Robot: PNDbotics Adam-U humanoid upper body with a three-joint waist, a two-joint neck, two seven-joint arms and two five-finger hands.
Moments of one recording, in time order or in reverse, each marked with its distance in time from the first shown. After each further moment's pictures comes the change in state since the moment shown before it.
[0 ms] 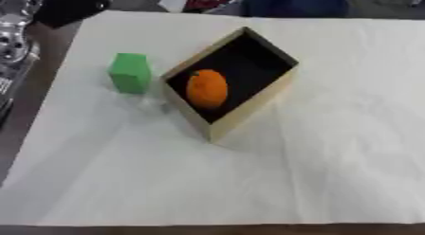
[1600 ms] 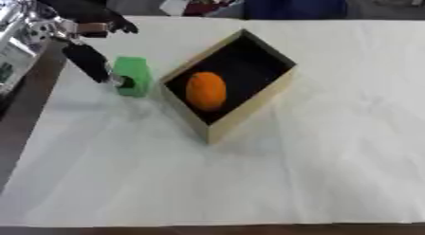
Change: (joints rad) left arm -0.157 0.022 -0.128 0.312 -0.322 -0.185 -0.864; right arm 0.025 0.020 0.000 -0.002 0.002 0.033 0.026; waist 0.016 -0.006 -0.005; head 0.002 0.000
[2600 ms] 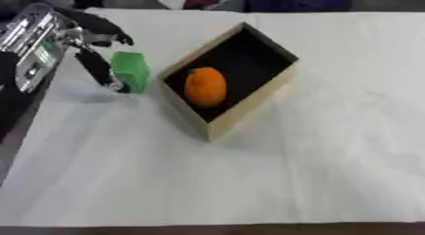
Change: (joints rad) left arm -0.073 -0.053 -0.031 0.231 -0.140 -0.050 0.000; right arm 0.003 0.008 0.000 0.000 0.004 0.012 0.013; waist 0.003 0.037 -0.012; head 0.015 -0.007
